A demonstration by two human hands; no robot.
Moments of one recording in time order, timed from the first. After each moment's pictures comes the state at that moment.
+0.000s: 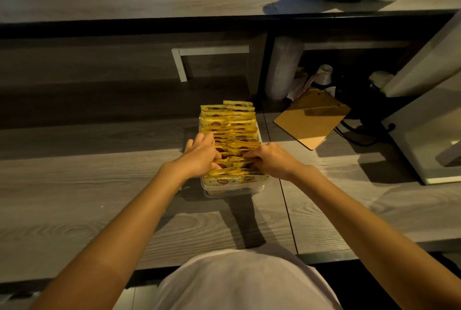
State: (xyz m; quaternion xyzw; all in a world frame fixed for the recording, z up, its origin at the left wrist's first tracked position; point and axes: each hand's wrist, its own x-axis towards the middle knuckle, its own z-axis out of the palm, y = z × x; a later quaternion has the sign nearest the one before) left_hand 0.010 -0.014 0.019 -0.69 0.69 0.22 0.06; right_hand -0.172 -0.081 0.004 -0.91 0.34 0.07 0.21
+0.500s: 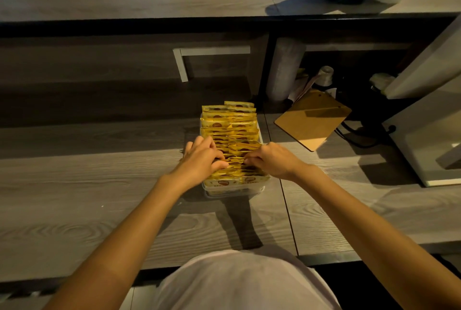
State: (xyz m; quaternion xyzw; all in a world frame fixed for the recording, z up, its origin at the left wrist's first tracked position) left_hand 0.006 -0.002 0.008 -0.70 0.69 0.18 -0.06; right_hand -0.171 -0.081 0.006 -0.91 0.34 0.05 0.24
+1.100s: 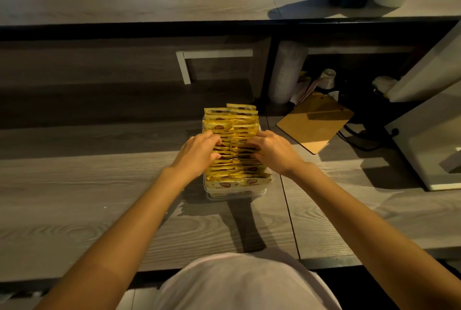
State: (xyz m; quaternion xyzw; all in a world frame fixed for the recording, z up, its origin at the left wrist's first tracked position) left_hand 0.016 -0.013 0.015 -0.71 0.67 0.16 -0.11; right_hand -0.166 -0.093 0.004 -0.93 0.34 -0.04 0.12
